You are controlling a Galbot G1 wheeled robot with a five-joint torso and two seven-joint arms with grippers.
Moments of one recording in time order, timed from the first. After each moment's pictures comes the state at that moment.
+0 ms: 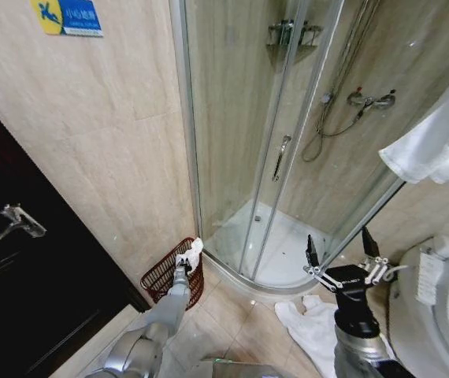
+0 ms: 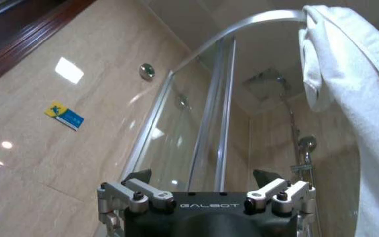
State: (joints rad) left arm 0.72 -1.52 -0.41 -0.40 -0.06 -0.29 -0.11; right arm -1.79 1.59 0.72 2.31 0.24 0.82 -0.40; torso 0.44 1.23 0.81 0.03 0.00
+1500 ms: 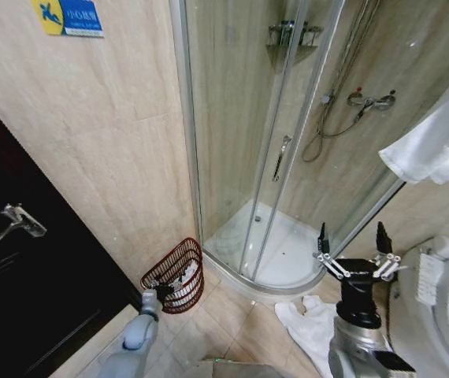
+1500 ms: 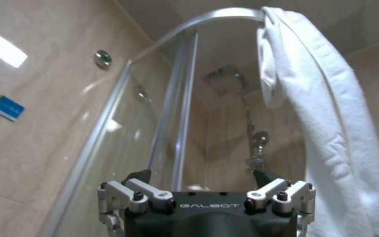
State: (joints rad) left arm 1.55 -1.35 -0.54 -1.78 -0.29 0.14 0.01; right arm -1.75 1.58 0.68 2.33 0.10 0.75 -0.10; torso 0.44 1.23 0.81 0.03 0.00
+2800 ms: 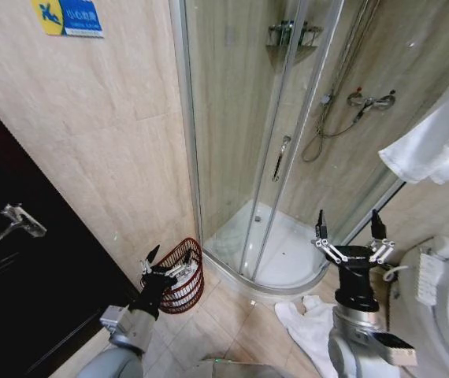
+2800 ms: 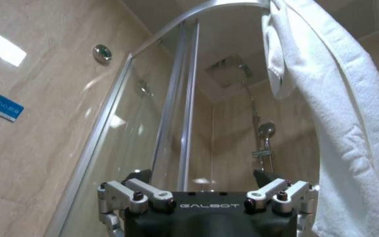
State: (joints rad) left arm 1.95 -1.53 -0.53 -2.51 -0.16 0.18 0.11; right arm -1.69 1.55 0.66 2.36 0.10 0.61 -0.09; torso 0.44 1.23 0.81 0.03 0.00
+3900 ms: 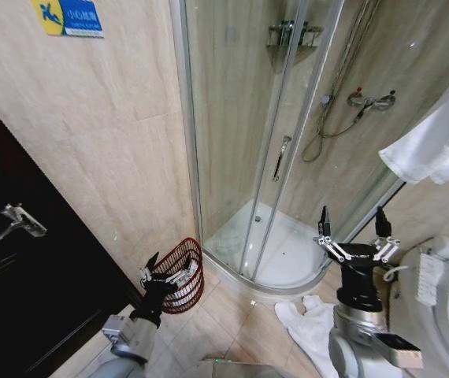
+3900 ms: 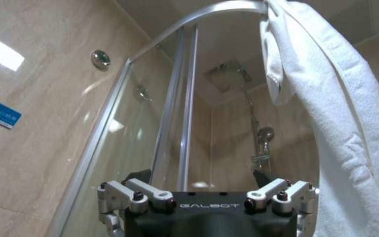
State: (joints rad) left arm 1.95 -1.61 -0.51 -2.50 -0.10 0.11 0.14; right arm -1.70 1.55 0.66 2.39 0.10 0.60 -0.09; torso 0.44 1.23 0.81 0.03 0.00
